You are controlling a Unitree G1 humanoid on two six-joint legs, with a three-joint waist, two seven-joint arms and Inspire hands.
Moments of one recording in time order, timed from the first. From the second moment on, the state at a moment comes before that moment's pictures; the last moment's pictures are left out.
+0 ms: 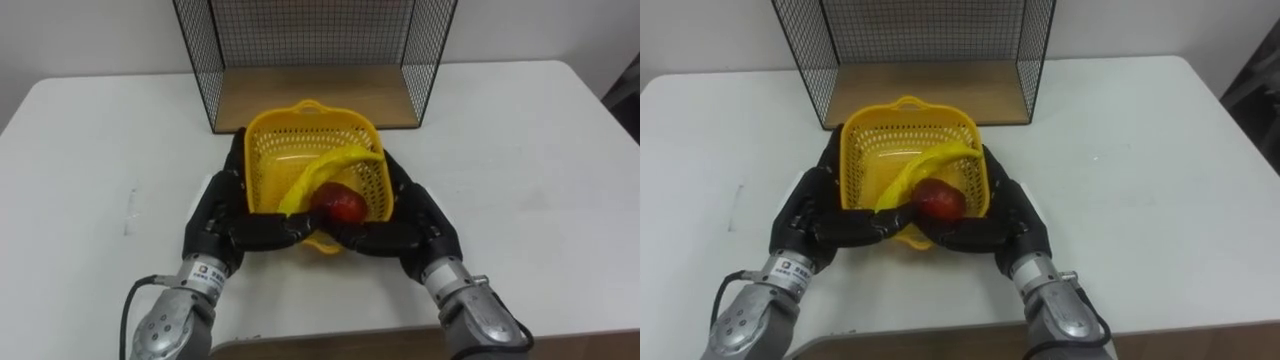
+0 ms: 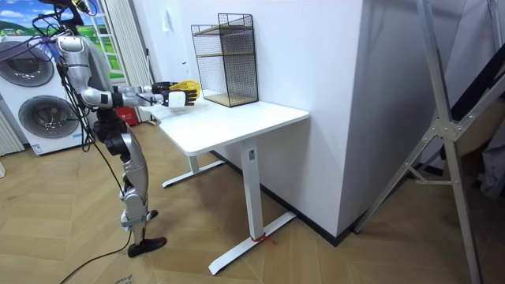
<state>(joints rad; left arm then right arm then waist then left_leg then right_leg) 0.13 0.13 -0.21 0.02 -0.36 -0.09 -0.04 0.10 -0.14 0.20 0.10 0.39 -0.04 0.13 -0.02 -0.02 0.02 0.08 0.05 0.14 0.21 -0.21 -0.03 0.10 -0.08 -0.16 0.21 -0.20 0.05</state>
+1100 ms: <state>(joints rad) 0.13 0.11 -0.22 -0.01 -0.36 -0.11 0.02 0.10 -0.14 0.19 -0.01 0.34 -0.04 0.11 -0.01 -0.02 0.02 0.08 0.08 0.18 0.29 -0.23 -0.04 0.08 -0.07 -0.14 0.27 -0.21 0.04</state>
